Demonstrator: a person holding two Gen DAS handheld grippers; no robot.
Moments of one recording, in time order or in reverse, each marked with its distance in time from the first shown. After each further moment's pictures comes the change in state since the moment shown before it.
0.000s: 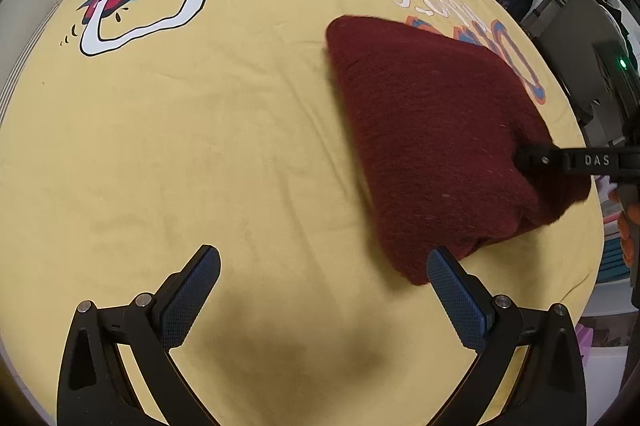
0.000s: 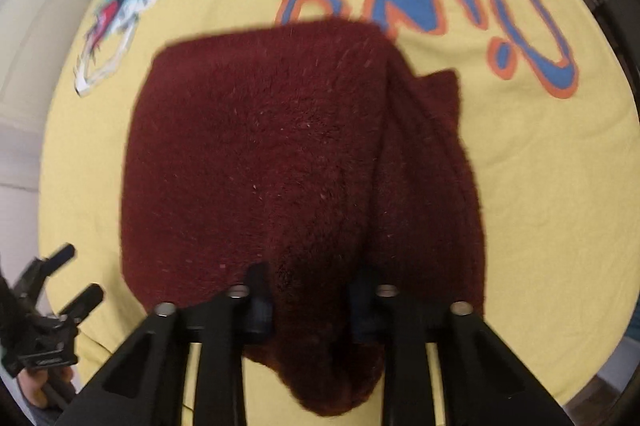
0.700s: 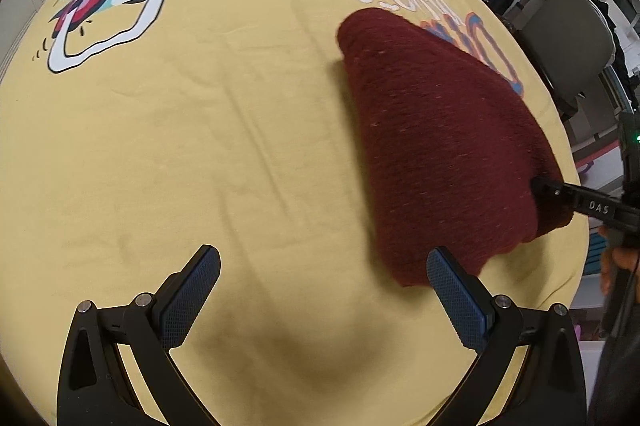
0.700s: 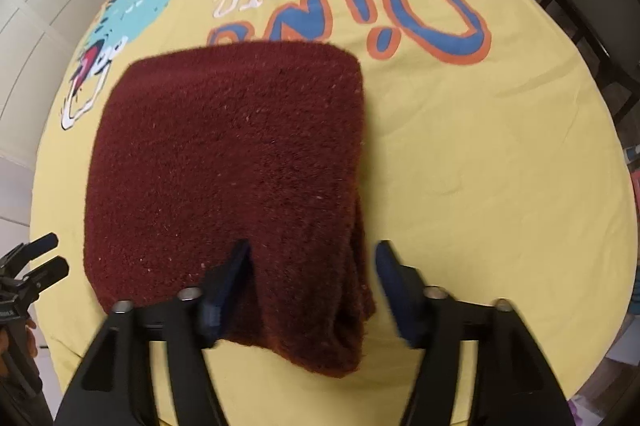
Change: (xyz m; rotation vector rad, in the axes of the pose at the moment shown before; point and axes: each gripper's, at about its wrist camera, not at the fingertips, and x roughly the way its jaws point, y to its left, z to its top) left arm 0.010 -0.038 0.020 0.029 0.017 -0.066; right arm -0.028 -0.083 -0.056 0.072 -0.144 -0.046
